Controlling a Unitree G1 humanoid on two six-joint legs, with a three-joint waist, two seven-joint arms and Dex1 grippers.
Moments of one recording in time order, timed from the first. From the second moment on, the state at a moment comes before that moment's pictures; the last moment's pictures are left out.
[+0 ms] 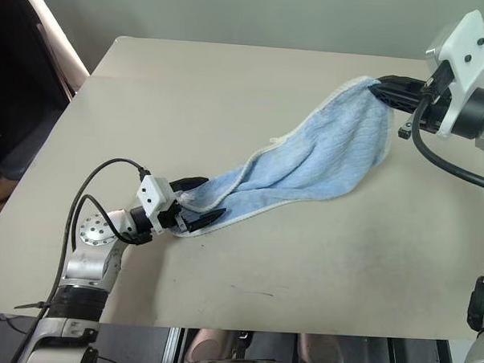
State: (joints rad) left arm -0.22 0.53 0.05 0.22 -0.23 -0.15 -0.97; right arm -0.75 -0.91 -0.11 -0.11 0.41 0.60 0.98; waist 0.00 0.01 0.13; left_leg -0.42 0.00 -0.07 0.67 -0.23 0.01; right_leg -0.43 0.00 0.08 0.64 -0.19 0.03
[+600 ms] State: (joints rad) left arm -0.27 0.52 0.07 0.27 -0.28 -0.19 -0.99; right arm -0.72 -0.90 -0.13 -0.13 0.45 0.62 0.96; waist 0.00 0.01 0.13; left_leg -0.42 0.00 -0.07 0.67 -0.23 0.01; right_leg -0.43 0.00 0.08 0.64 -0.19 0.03
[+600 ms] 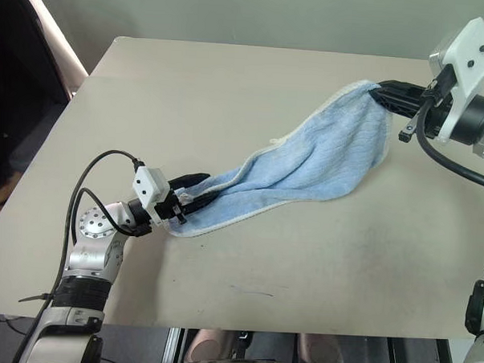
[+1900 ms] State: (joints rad) left arm -1.27 0.46 0.23 1.33 -0.15 -0.35 -0.41; right arm -1.00 -0.77 -0.04 0.62 0.09 0.17 0.61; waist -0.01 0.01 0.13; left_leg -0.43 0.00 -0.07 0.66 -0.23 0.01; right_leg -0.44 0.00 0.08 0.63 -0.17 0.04
